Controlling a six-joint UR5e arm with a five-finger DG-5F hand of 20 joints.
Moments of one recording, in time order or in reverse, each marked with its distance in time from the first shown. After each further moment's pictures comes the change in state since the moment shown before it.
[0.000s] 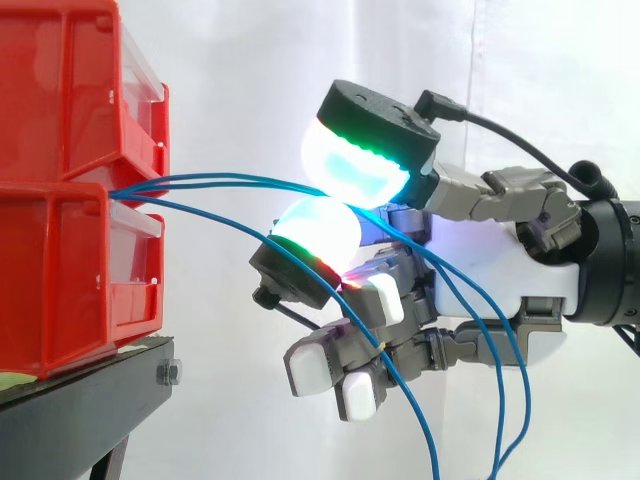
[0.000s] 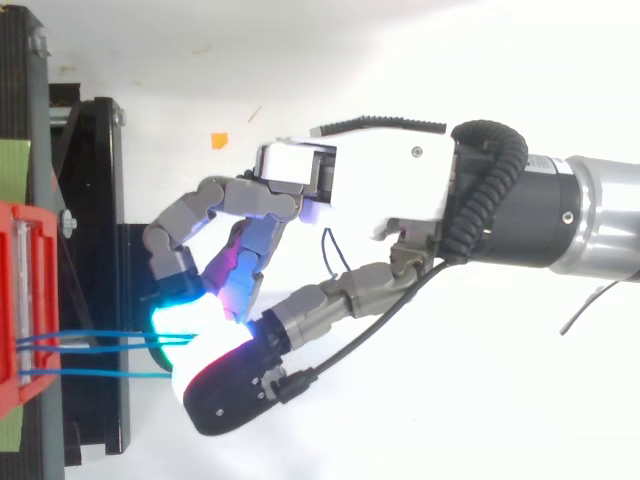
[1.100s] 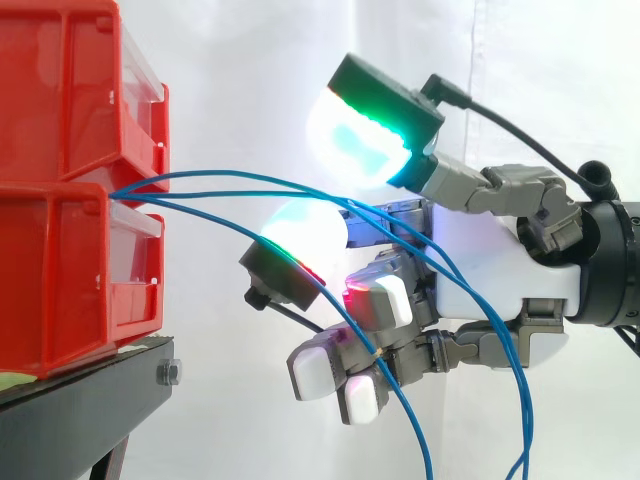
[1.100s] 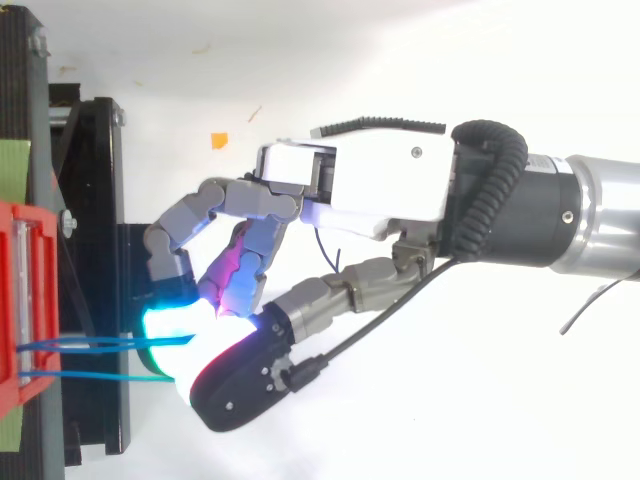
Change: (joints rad) arm -0.001 0.000 0.000 -0.006 -0.006 -0.001
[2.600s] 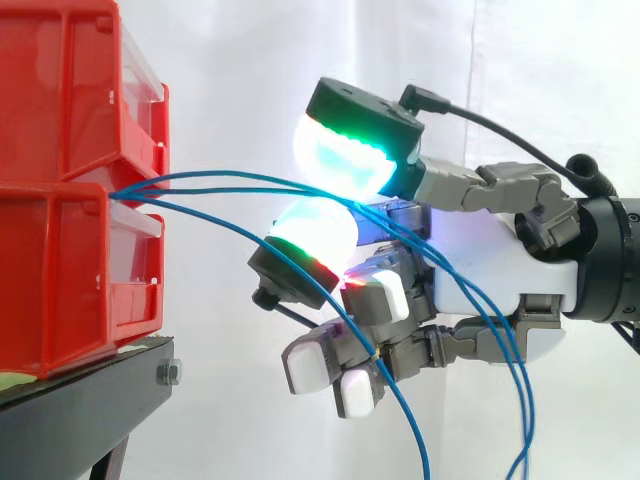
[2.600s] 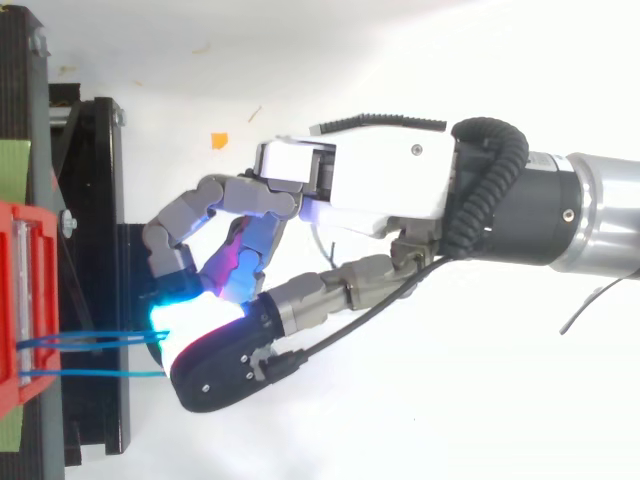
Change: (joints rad) arm -0.002 0.000 0.004 0.000 0.000 -0.007
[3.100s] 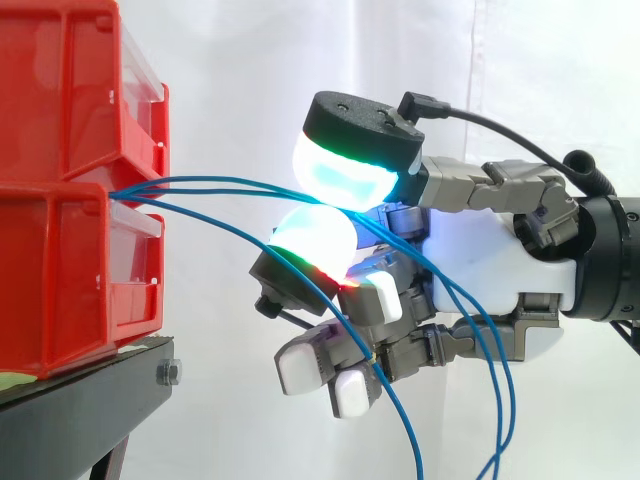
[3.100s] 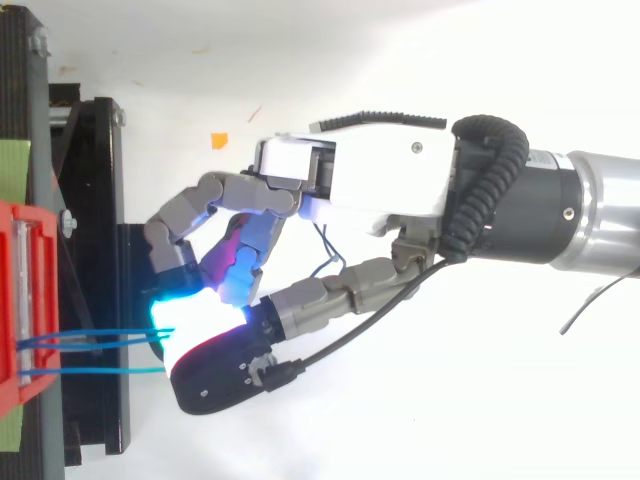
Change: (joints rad) arm -0.002 0.000 0.002 0.000 0.000 -0.004
